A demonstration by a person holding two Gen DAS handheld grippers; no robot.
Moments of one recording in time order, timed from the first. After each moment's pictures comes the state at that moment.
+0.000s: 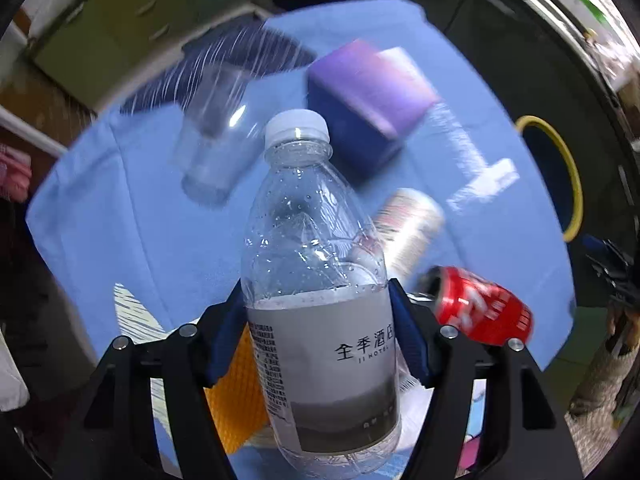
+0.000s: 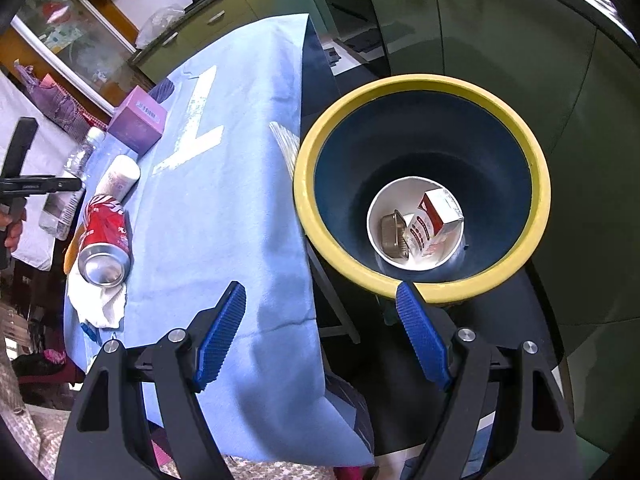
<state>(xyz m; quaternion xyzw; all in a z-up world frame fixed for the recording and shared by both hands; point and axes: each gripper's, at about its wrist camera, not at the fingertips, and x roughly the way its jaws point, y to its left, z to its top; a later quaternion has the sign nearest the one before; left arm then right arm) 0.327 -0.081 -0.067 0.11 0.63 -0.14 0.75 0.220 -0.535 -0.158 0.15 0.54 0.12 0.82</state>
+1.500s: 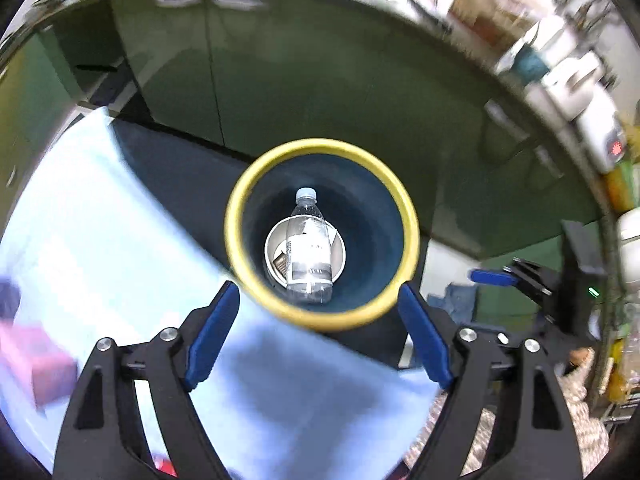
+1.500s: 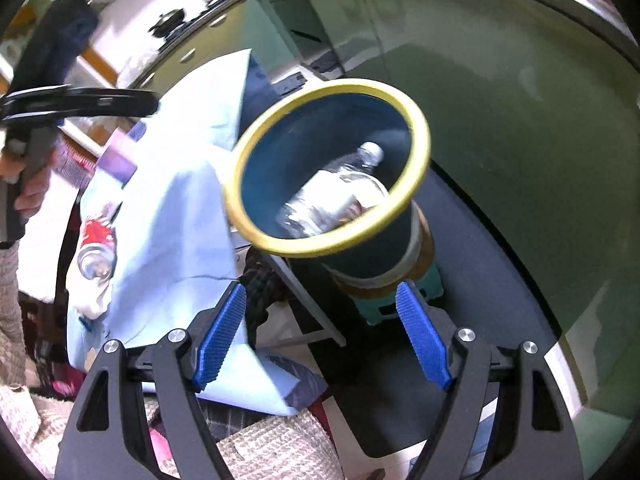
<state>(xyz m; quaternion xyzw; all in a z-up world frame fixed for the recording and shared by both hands) 0.306 -0.386 -0.053 0.16 0.56 -0.38 0.72 0.158 -0.616 -0.146 0.18 0.51 0.09 0.84</state>
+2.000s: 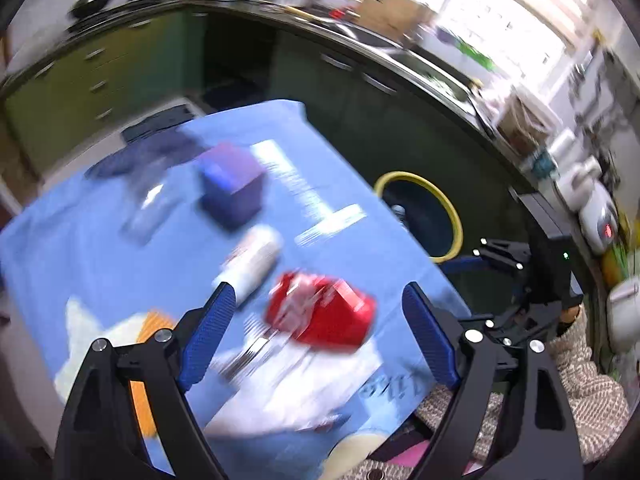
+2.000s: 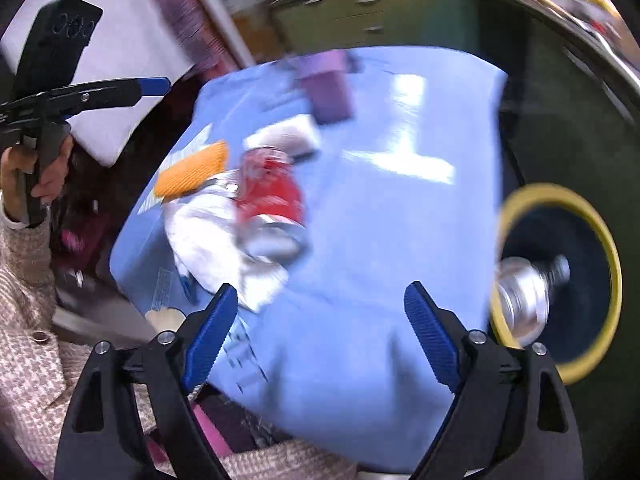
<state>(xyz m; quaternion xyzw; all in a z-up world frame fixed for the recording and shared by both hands) 0.222 -0.070 0.007 0.00 0.48 -0.27 0.83 0.217 -0.368 -0.073 -0.04 0.50 0.32 0.80</state>
